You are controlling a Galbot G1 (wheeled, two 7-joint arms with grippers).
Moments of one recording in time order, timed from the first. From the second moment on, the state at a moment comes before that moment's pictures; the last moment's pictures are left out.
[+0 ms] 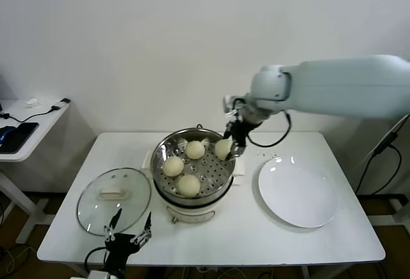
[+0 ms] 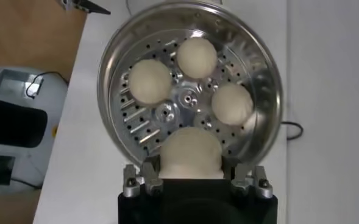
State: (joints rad) left arm 1.78 -1.50 -0.59 -2.09 0.01 0.03 0.05; right arm 0.98 1.15 -1.81 1.49 1.07 -0.40 -0.70
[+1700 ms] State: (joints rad) left arm 1.72 -1.45 -0.64 -2.11 -0.14 0.09 0.04; right arm 0.68 0.86 -1.36 1.41 1.05 -0.30 -0.34
